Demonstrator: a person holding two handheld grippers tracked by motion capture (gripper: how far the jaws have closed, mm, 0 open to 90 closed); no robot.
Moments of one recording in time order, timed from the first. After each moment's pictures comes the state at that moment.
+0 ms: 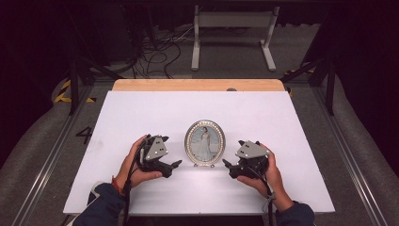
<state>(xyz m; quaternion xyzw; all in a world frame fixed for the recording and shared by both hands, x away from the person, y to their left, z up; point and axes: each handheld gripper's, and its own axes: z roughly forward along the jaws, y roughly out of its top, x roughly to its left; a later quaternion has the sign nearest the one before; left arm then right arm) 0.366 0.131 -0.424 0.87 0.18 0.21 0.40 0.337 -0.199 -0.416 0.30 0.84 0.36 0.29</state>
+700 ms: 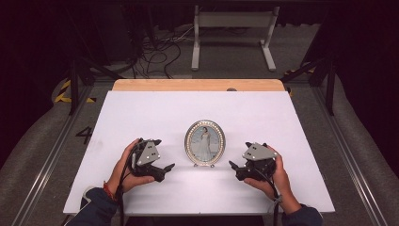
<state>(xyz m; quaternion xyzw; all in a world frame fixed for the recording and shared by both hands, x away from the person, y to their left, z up) 0.353 0.151 -0.427 0.87 0.19 0.22 0.40 0.330 -0.217 -0.416 0.30 0.83 0.35 0.29</state>
